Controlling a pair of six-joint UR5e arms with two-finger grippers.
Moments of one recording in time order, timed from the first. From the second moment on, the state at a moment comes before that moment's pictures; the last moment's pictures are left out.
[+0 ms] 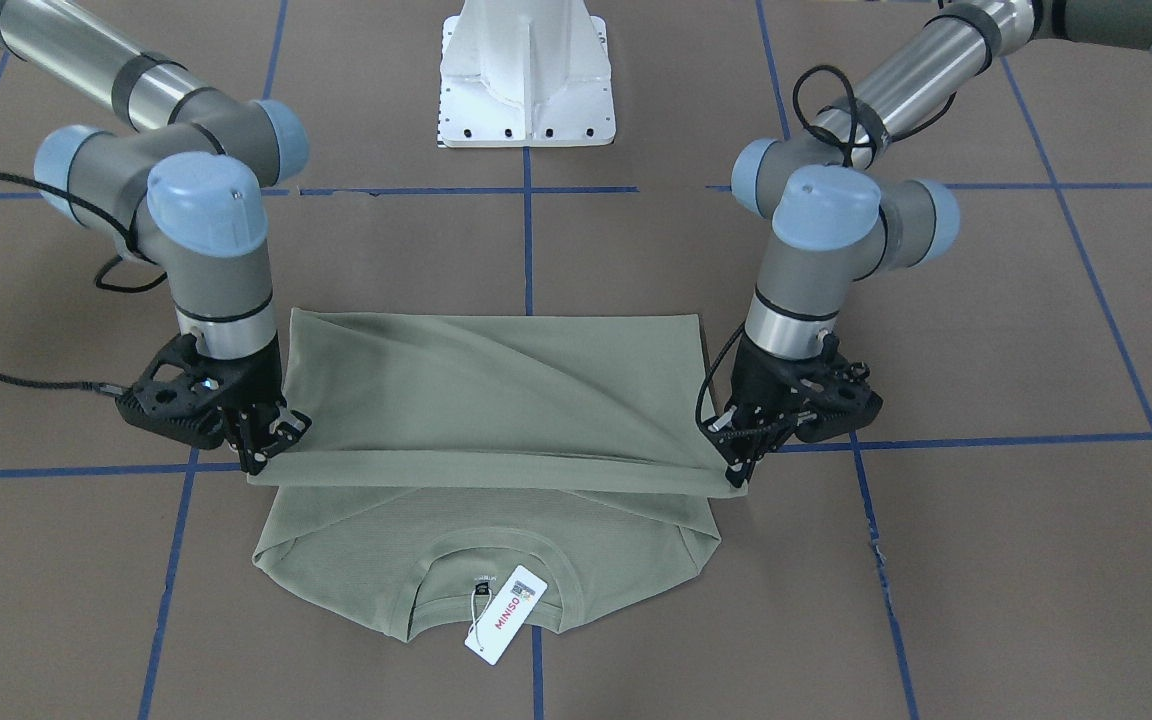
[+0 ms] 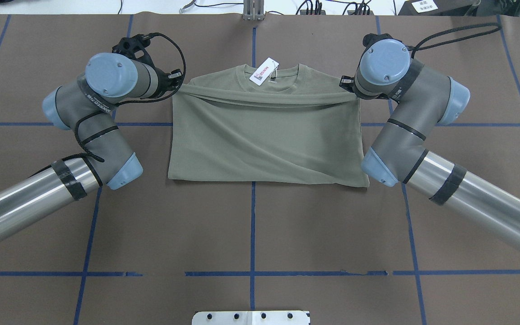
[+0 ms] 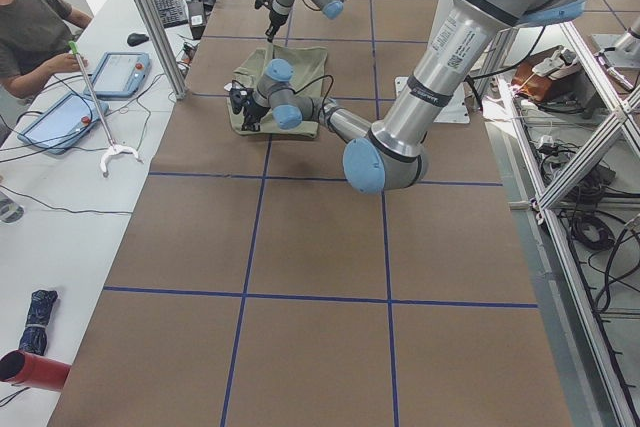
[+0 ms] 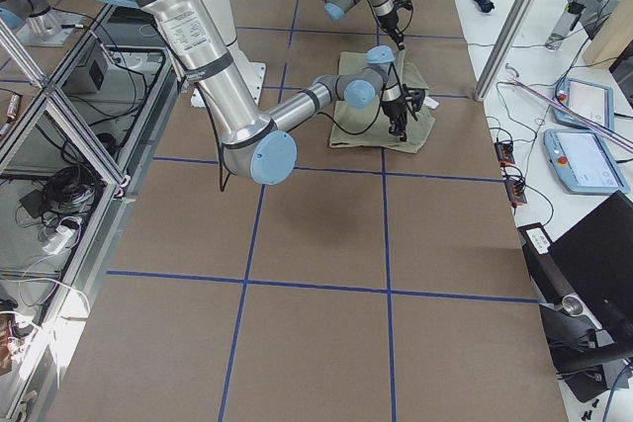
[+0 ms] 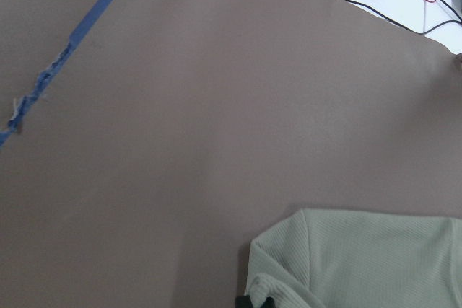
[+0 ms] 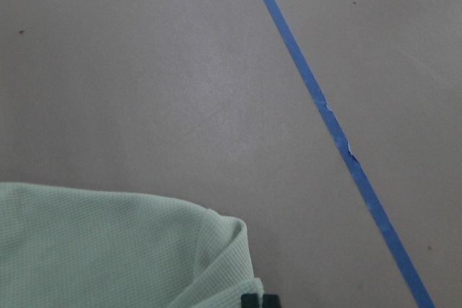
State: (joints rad) left arm -0.75 -2.24 -1.21 -2.27 -1.64 -1.49; right arm 0.78 -0.96 1.38 -1.31 1.64 1.33
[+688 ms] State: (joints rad) left arm -0.75 -2.27 -1.15 -2.31 -1.63 -1.49; right arm 0.80 -0.88 1.20 -1.23 1.63 1.27
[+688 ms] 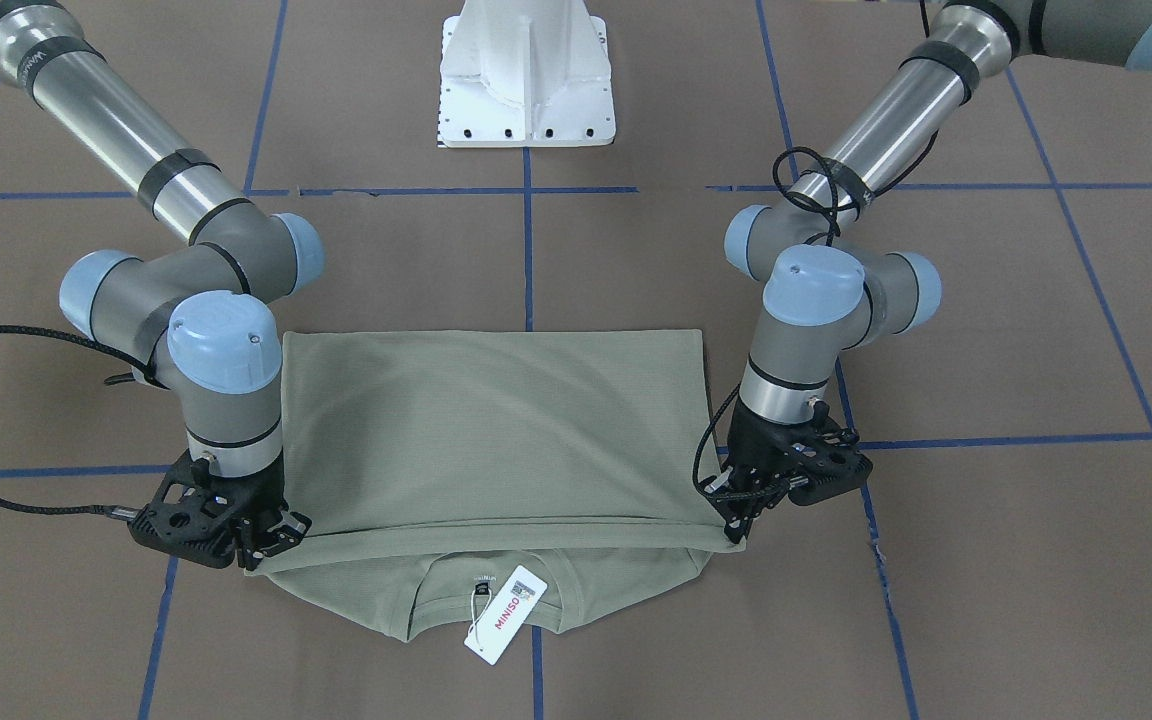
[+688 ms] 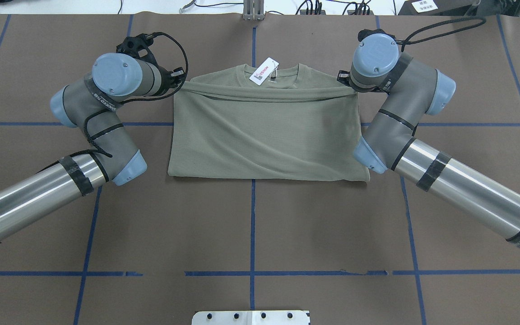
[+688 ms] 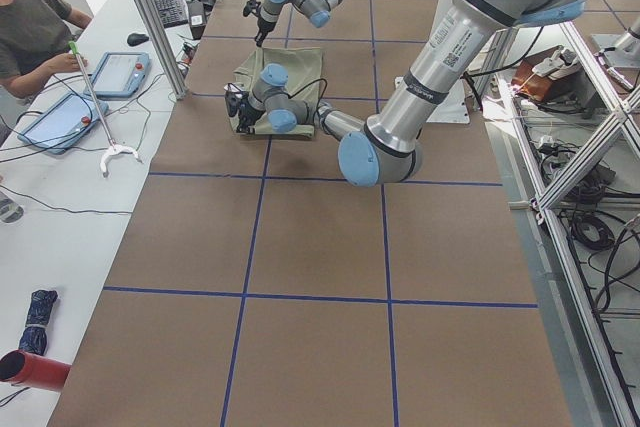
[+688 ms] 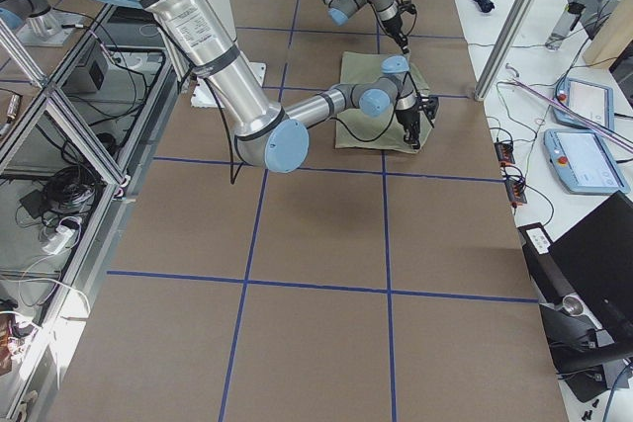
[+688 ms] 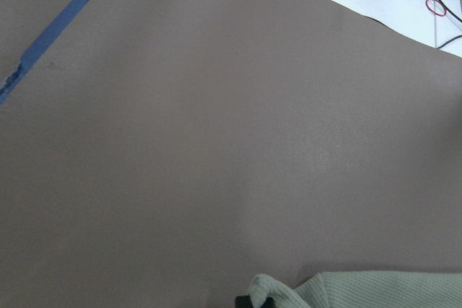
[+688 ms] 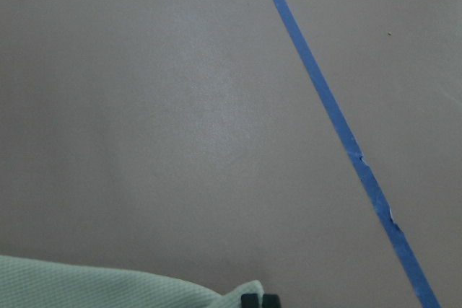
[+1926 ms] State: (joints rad) left arm -0.76 -2.19 -1.31 -2.36 -1.72 -1.49; right arm 0.72 -1.19 1.67 -1.23 1.66 1.45
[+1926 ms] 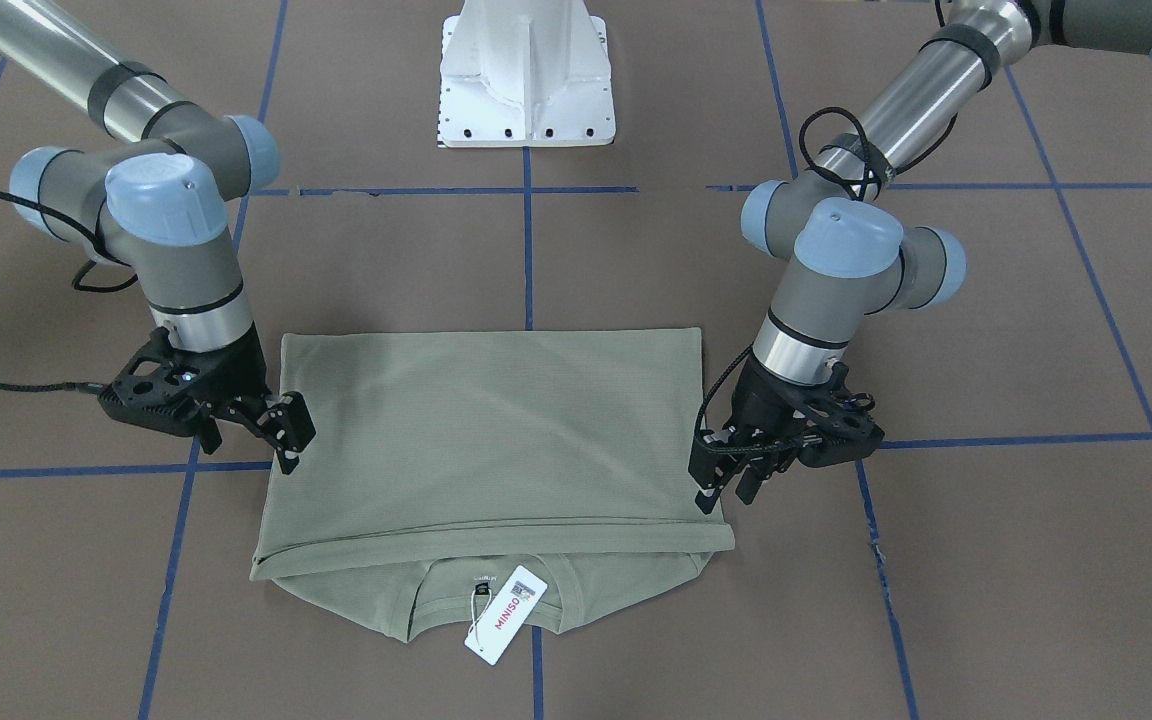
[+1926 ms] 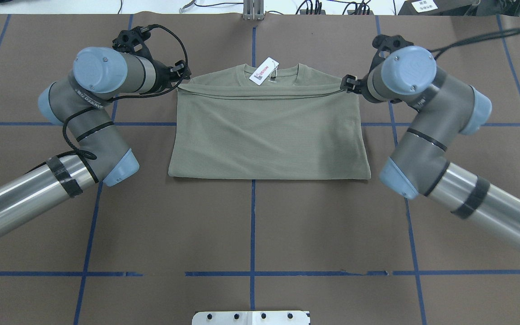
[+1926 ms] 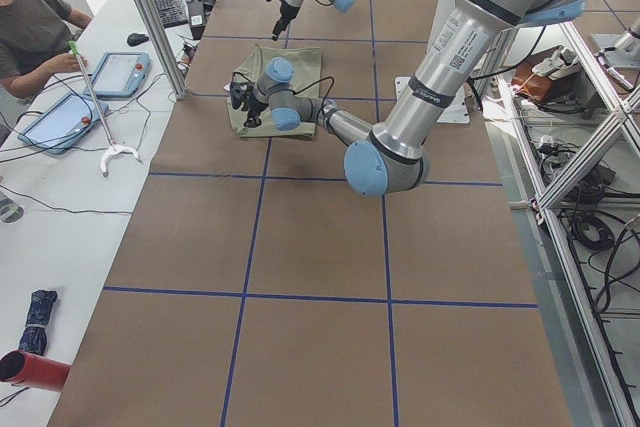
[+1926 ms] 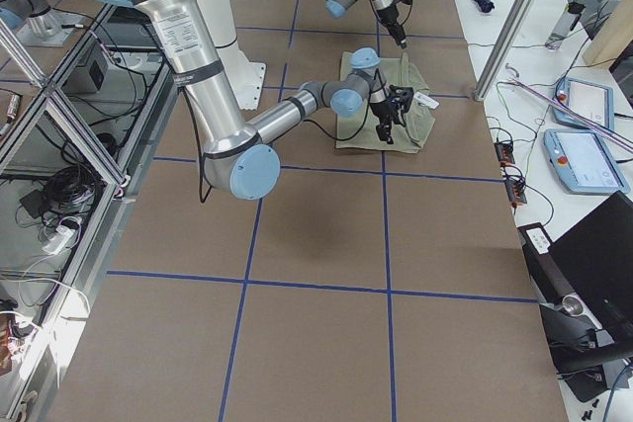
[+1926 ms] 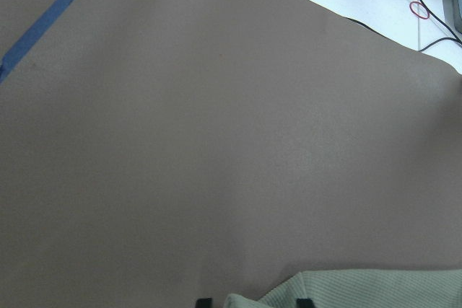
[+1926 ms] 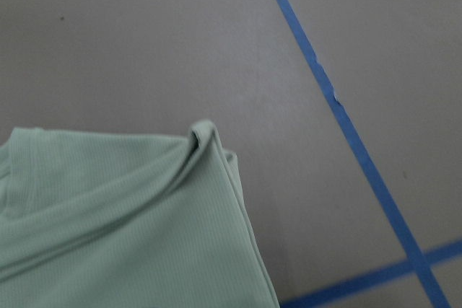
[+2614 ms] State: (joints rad) left arm -0.77 -2.17 -1.34 -2.36 -1.72 -1.48; right arm 0.54 -1.34 1.81 -1.22 1.65 1.86
